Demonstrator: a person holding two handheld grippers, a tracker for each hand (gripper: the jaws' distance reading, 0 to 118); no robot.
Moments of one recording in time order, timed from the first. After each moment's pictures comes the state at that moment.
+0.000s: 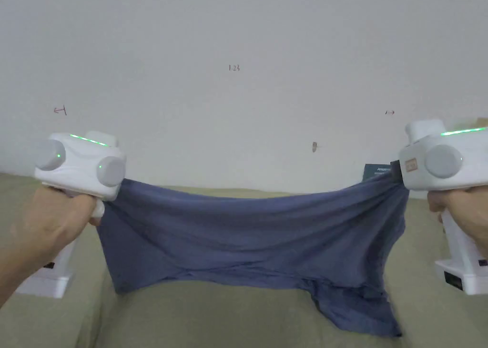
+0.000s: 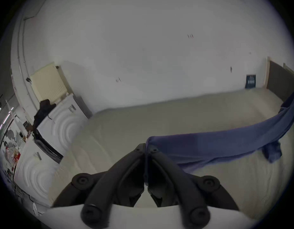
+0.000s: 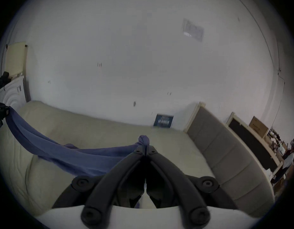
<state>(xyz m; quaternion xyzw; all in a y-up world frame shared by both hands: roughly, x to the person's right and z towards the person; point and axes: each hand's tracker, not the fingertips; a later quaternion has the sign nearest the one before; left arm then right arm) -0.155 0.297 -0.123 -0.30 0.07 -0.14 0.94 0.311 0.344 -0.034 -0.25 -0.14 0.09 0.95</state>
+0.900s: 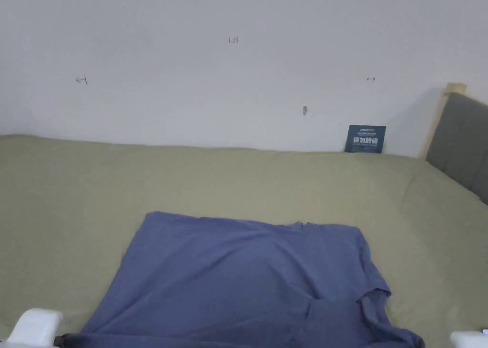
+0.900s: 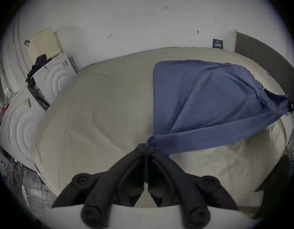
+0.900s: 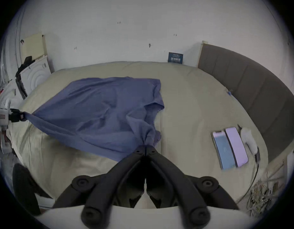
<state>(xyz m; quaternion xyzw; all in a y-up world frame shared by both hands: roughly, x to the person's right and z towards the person) -0.268 0.157 0.267 -0.39 -0.02 -0.11 0.91 0.284 0.157 0.387 -0.36 -0.07 -0.01 0.93</state>
